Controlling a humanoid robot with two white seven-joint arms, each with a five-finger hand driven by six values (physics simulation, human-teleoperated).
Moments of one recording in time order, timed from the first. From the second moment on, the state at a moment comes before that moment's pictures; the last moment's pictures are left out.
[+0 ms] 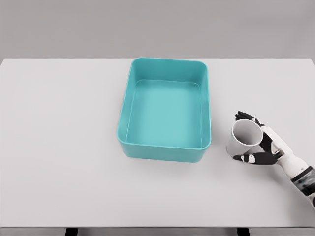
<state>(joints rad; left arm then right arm) 0.03 0.00 -0.09 -0.08 0.06 -0.04 -0.02 0.10 -0.46 -0.01 -1.44 -0.41 -0.35 0.61</state>
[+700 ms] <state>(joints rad) 0.03 0.00 -0.09 -0.08 0.06 -0.04 -0.02 0.07 -0.47 0.00 -1.46 -0.40 -0.34 0.61</state>
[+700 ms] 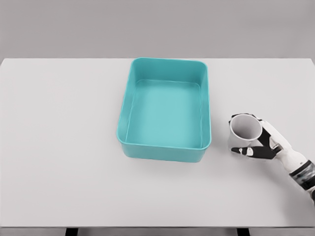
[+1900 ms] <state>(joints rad) 0.03 0.00 -0.09 -0.08 0.06 -0.04 -0.02 -0.17 -0.43 0.02 -1.49 -0.39 -0.25 0.61</state>
